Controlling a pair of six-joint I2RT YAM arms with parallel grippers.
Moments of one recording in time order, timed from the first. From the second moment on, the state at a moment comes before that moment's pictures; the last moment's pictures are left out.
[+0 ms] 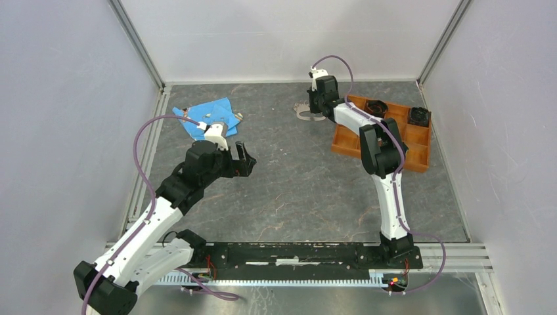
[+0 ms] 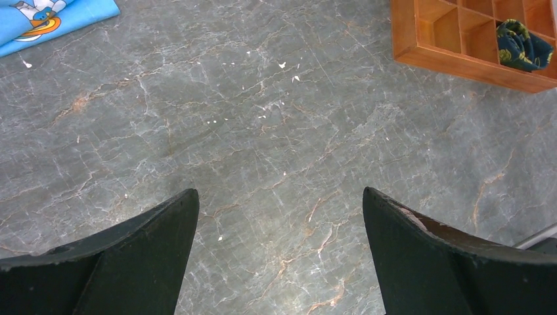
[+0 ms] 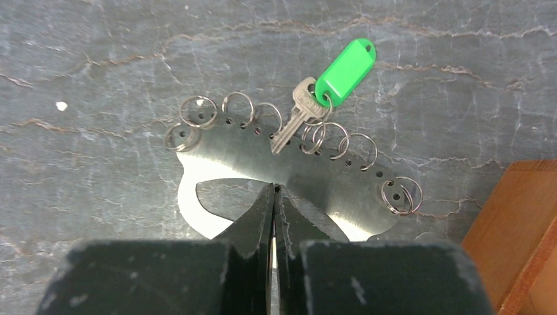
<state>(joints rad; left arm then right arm) -0.52 0.84 0.76 -0.41 -0.05 -0.42 0.35 2.35 1.83 -0.09 0.06 0.08</state>
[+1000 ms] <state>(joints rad) -0.49 0.84 0.75 -0.39 0.01 -0.42 0.34 2.42 1.90 -0.16 0.08 0.02</state>
